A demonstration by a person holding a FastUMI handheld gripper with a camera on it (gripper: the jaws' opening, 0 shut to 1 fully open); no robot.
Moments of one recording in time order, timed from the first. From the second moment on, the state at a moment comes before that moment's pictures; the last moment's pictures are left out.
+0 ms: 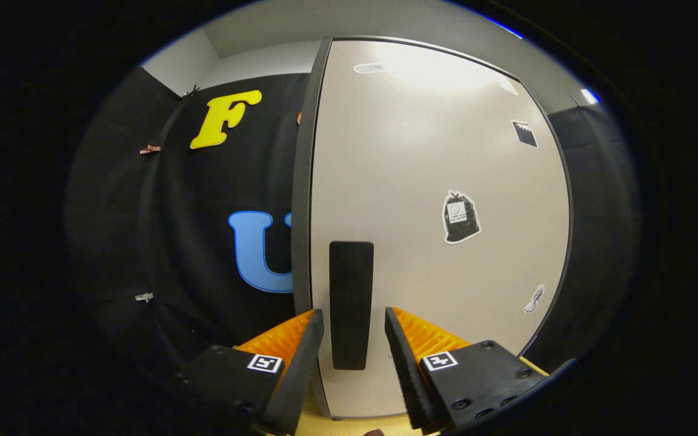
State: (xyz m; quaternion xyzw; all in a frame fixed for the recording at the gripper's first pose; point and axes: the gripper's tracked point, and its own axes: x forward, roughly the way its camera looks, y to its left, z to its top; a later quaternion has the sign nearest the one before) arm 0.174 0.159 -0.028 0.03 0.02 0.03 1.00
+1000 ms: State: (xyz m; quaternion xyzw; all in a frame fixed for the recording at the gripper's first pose) arm 0.124 0.152 -0.020 0.04 0.04 0.07 1.00
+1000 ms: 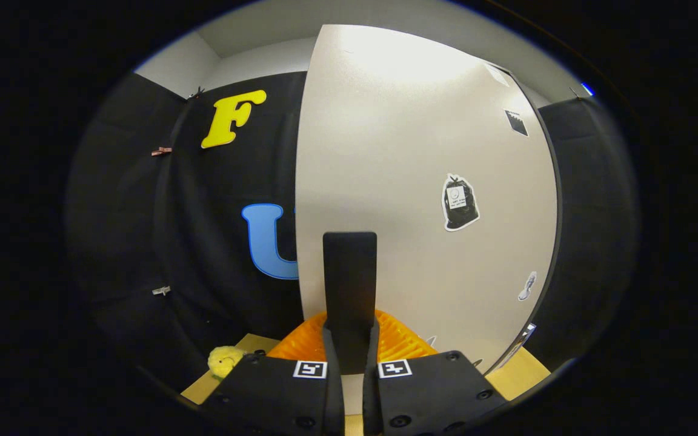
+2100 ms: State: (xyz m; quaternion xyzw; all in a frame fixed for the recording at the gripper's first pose) arm -0.012 0.018 -0.015 0.06 0.03 0.12 0.99
